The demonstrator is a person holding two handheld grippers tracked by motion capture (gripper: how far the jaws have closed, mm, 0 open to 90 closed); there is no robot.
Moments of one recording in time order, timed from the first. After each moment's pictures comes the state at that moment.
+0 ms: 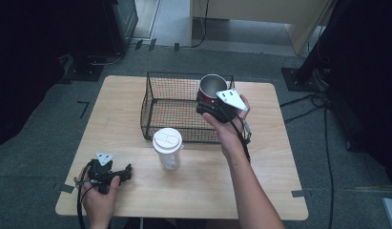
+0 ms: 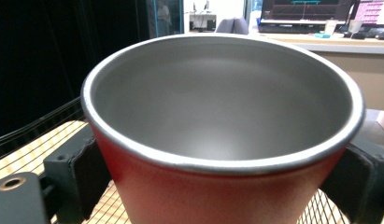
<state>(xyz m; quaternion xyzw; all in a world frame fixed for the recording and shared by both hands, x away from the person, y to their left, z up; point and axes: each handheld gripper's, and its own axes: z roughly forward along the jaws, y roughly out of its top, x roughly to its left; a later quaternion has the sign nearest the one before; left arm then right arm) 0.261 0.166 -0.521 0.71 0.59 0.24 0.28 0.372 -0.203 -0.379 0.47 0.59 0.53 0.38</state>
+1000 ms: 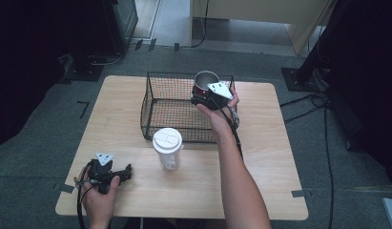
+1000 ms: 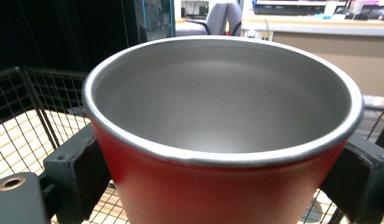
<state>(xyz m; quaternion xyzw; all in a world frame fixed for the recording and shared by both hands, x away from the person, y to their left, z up) 0.261 0.166 -0.520 0.72 0.59 0.24 0.28 0.443 -0.191 -0.425 0.49 0.60 0.50 0.38</state>
